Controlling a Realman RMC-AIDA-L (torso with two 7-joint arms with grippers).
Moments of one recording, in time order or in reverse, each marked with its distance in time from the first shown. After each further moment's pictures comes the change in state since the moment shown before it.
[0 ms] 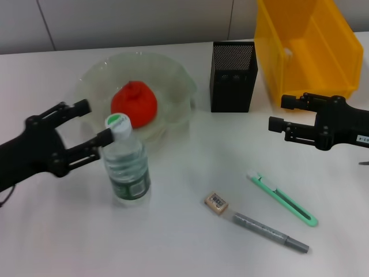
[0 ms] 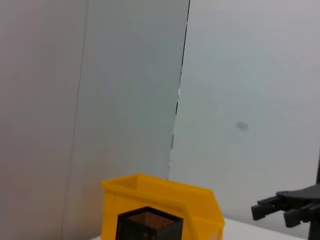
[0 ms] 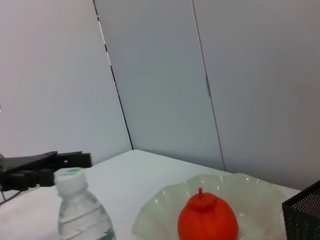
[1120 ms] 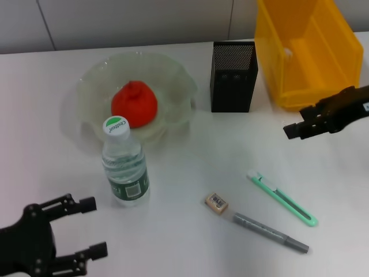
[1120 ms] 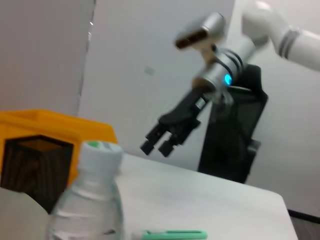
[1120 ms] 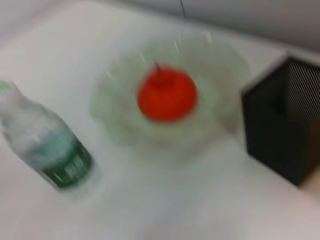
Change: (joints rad) left arm 0.084 0.049 0.001 -0.019 0.246 0.235 0.036; right arm 0.245 -0.012 -0.073 -0.536 -0.690 -0.219 0.836
